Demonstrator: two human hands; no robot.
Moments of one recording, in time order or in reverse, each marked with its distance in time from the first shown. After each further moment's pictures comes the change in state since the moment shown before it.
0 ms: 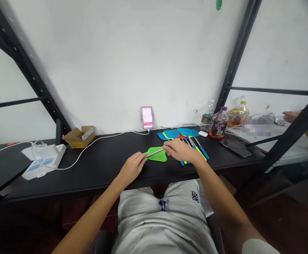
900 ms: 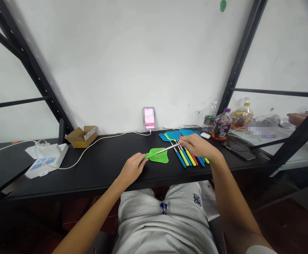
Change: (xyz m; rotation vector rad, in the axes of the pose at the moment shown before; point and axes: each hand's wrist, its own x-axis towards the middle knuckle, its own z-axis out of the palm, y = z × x) left_hand -0.003 -0.005 -0.001 0.024 0.024 -0.042; right_hand -0.023 0.031 -0.037 -0.092 0.058 0.029
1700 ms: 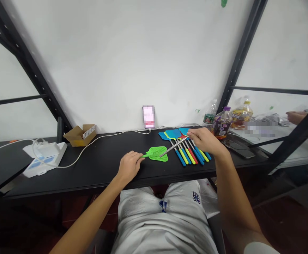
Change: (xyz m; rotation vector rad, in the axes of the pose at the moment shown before) left_hand -0.002 -0.011 0.002 0.188 0.037 -0.045; right_hand -0.013 0.015 -0.015 -0.061 0.210 0.055
